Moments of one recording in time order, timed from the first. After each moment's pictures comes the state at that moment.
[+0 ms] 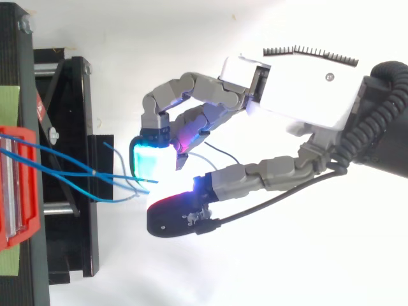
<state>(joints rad) 0.19 -2.21 -1.15 -3.12 -1.07 -0.18</state>
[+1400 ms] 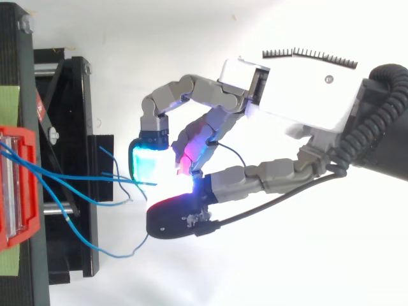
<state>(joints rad) 0.19 -2.21 -1.15 -3.11 -1.07 -0.16</state>
